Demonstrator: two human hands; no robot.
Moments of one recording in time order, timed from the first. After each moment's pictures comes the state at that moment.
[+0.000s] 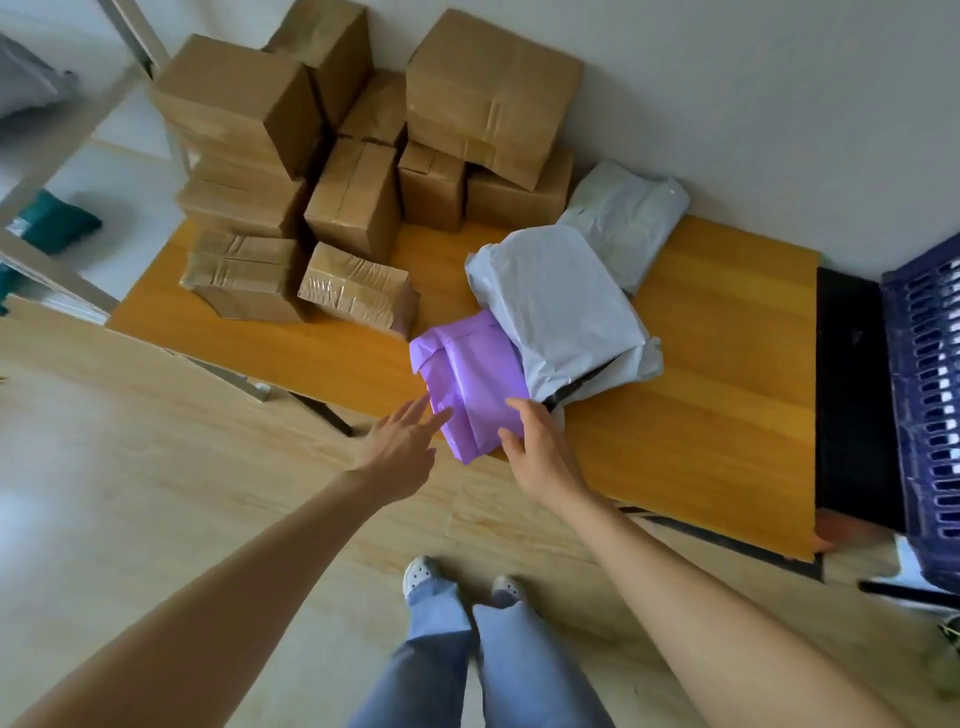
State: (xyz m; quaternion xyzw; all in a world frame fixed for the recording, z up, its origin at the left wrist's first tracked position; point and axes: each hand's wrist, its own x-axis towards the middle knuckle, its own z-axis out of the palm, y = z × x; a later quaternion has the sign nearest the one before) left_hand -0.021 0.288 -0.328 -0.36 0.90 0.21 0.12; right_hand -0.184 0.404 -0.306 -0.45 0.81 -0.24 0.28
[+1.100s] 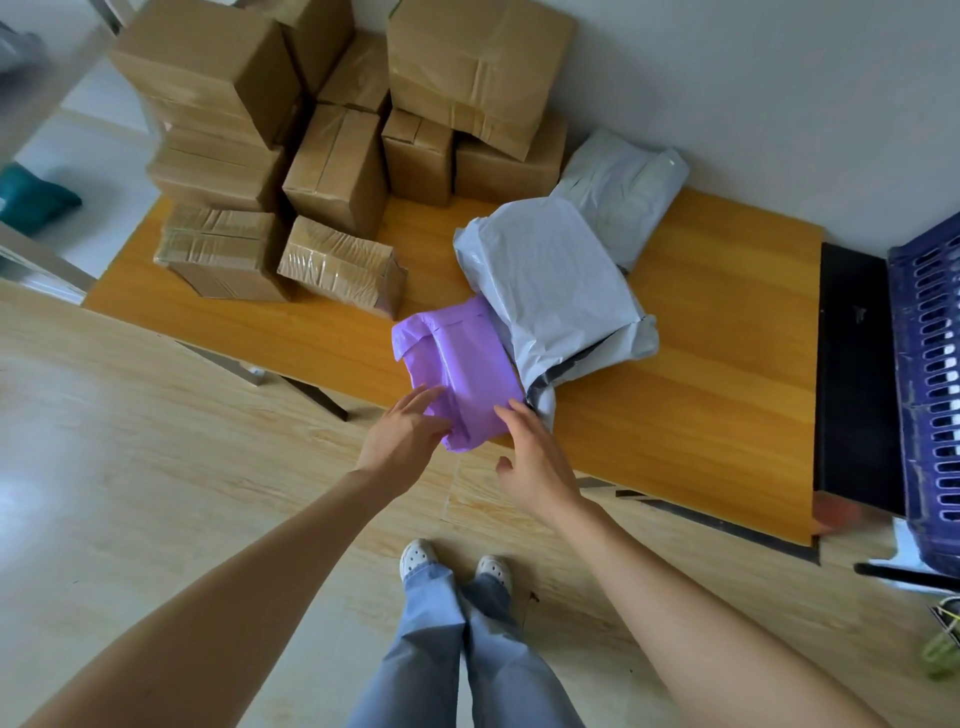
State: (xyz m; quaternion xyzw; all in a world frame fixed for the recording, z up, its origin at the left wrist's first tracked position) left_hand -0.031 0.310 -0.337 -0.33 0.90 0.27 -0.04; right_hand -0.180 0.429 -0.327 -0.47 0.80 -0.18 0.32
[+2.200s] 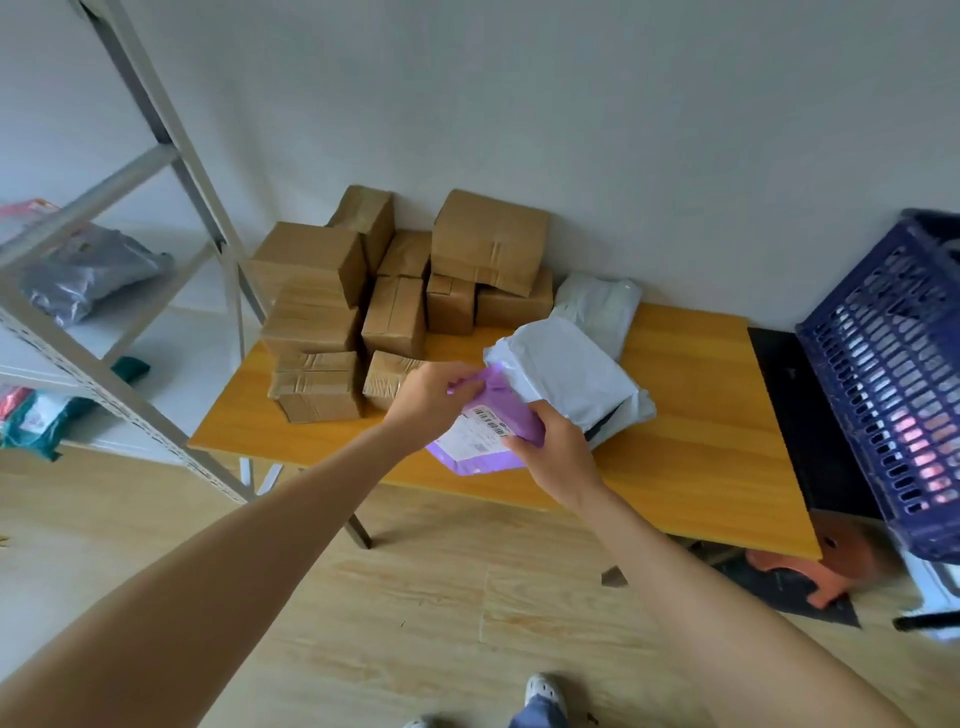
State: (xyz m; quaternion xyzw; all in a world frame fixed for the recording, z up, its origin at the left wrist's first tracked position) left_hand -0.007 0.231 -0.159 -0.31 0.85 0.39 -0.15; right_hand -0.124 0.377 -0.204 -0.41 0.80 -0.40 0.22
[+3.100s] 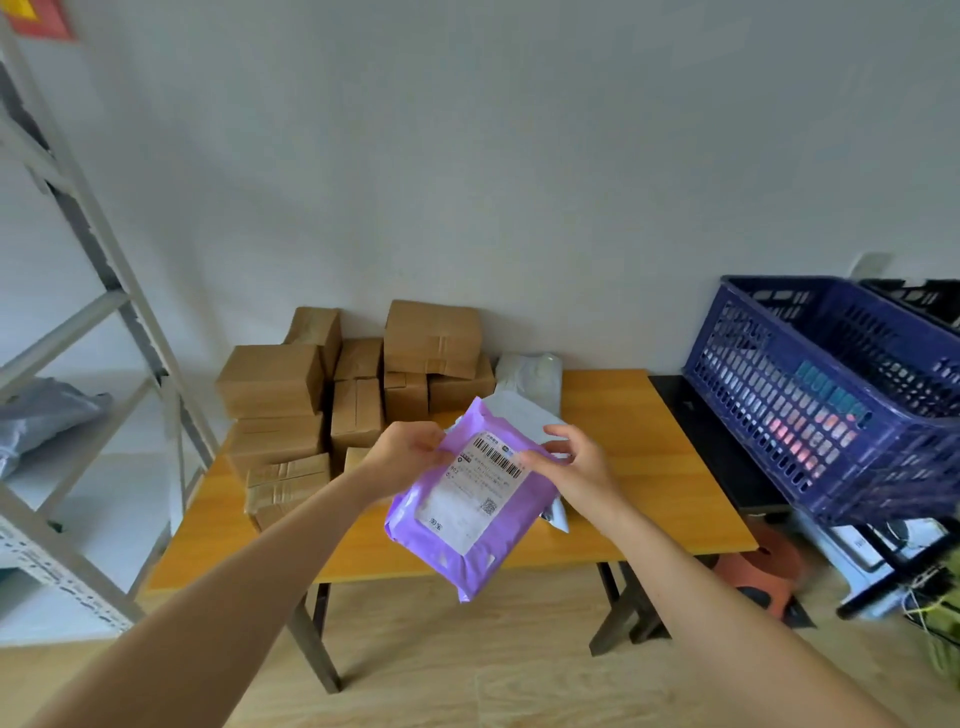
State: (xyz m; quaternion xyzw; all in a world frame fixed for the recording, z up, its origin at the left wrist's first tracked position) left_hand 0.030 0.208 -0.116 -0.24 0.84 0.48 -0.08; right_hand -0.089 0.411 -0.124 -0.21 0.78 -0.56 0.19
